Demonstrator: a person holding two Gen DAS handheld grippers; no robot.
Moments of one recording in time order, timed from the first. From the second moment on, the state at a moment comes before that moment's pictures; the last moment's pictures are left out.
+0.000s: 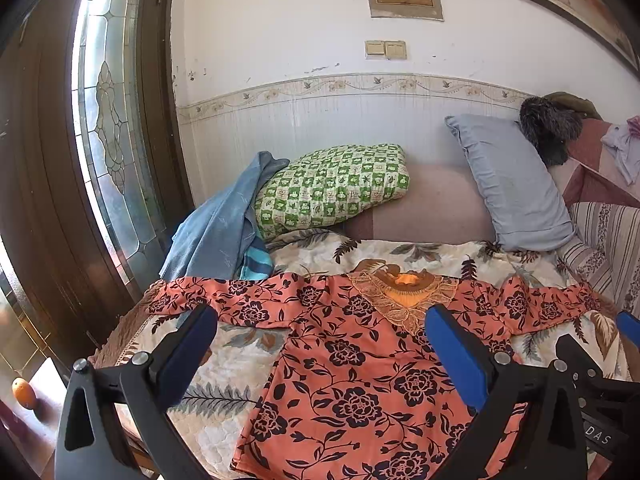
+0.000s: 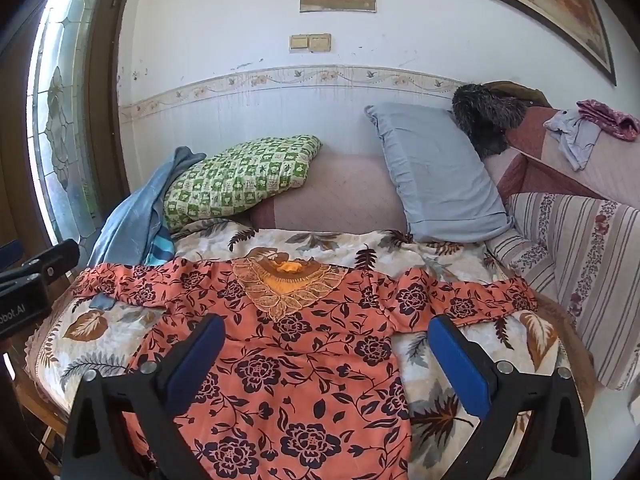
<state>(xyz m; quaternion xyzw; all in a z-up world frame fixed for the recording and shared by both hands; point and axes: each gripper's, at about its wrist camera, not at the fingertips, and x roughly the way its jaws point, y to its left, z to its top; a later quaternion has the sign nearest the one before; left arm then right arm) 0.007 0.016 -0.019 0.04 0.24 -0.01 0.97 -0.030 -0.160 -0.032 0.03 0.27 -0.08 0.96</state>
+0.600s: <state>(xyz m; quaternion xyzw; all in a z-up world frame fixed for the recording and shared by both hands) -0.001 0.015 -0.013 0.04 0.24 -0.01 0.97 -0.032 -0.155 -0.025 0.02 0.26 -0.08 0.96</state>
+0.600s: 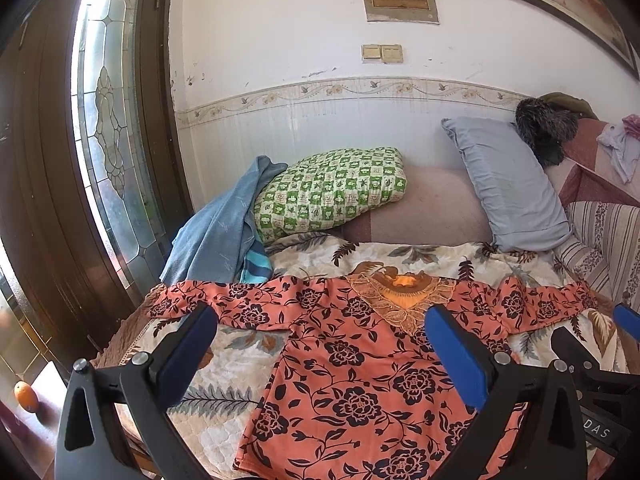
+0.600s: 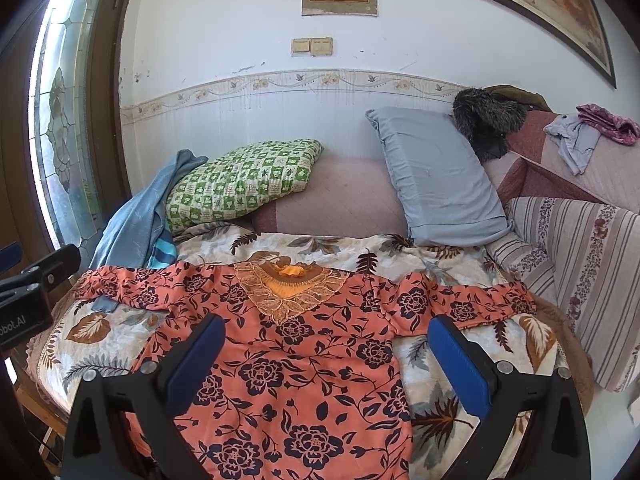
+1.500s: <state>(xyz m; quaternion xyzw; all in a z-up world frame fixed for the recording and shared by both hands) -0.017 0.020 -0.016 0.04 0.24 0.00 0.97 -0.043 -0.156 -0.024 0.04 0.27 -0.10 0.96</state>
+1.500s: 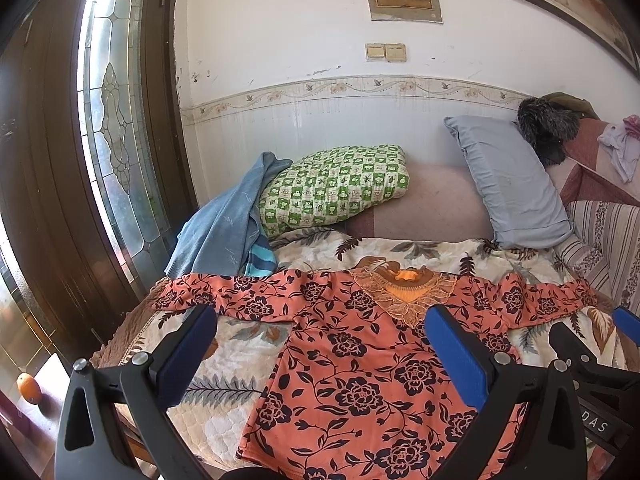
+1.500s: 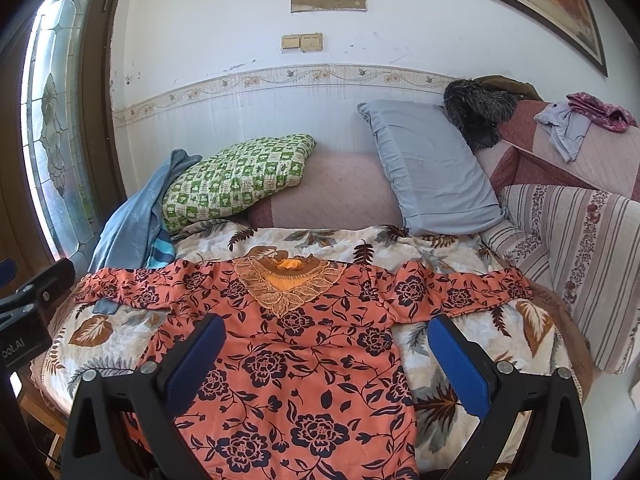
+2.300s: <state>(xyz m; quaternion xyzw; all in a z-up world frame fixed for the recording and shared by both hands) -0.018 0.025 -0.019 0.04 0.24 0.00 0.97 -0.038 -0.150 -0.027 0.04 0.27 -0.09 0.96</state>
